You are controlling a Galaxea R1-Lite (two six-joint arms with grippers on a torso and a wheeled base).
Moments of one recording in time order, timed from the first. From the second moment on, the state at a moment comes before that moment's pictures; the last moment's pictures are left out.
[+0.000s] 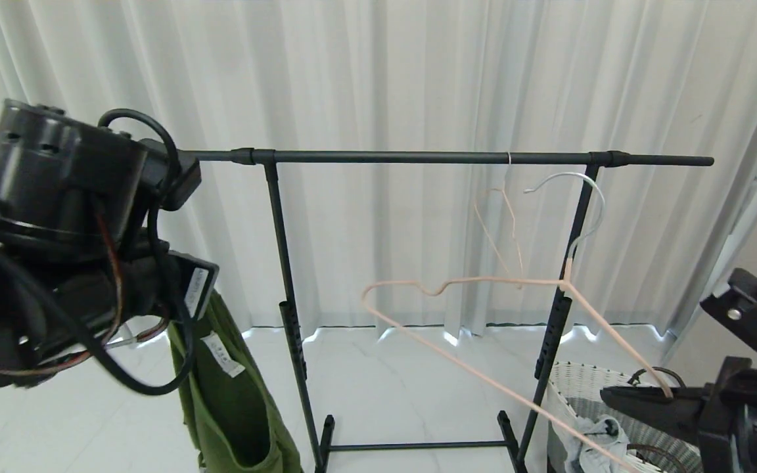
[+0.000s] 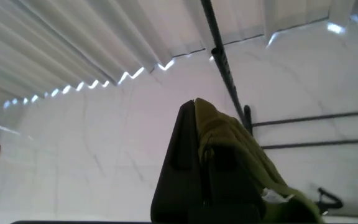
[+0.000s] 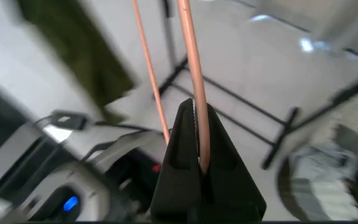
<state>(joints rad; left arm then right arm) -0.56 1.42 -1.07 0.27 0.68 0.06 0.83 1.12 -0.64 0.03 0.02 0.21</state>
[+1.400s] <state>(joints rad) -0.70 1.67 -1.28 0.26 0.69 -0.11 0.88 1.33 -0.58 -0.40 0.08 0.25</state>
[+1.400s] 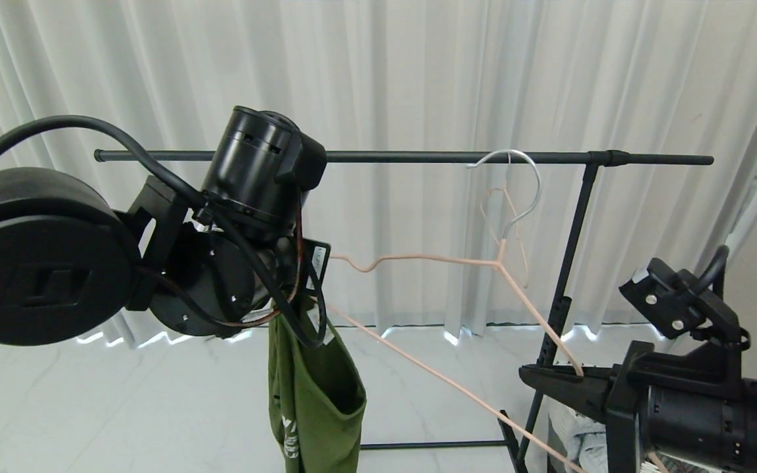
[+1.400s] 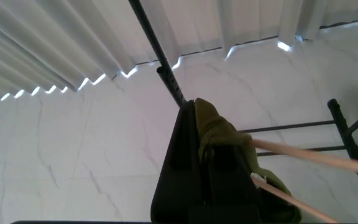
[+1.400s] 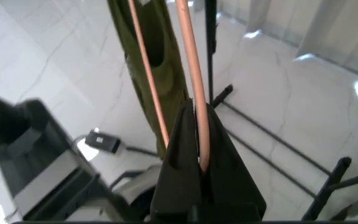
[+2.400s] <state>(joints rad) -0.84 1.66 -1.29 0.27 0.66 -0.13 0.93 1.45 -0.58 -0.47 0.06 0.24</state>
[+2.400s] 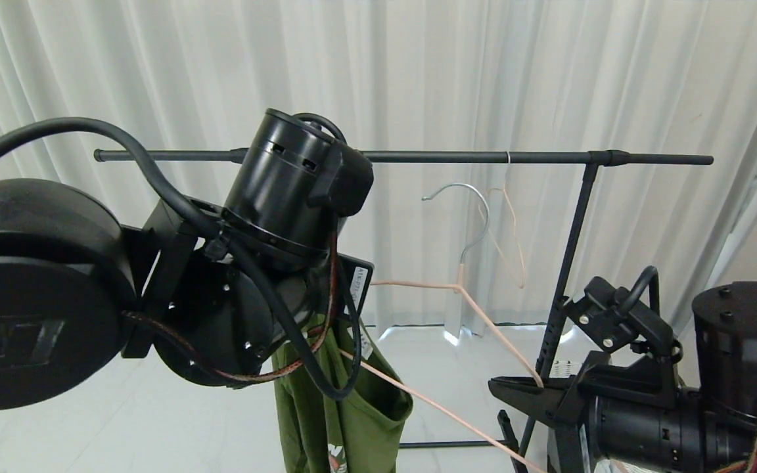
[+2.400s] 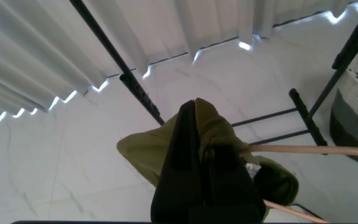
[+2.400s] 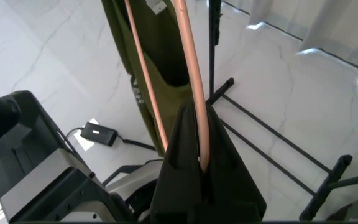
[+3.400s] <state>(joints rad) -0.97 1.65 -1.32 0.26 0.63 -0.23 0.96 1.64 -0.64 -0.61 0.06 0.25</state>
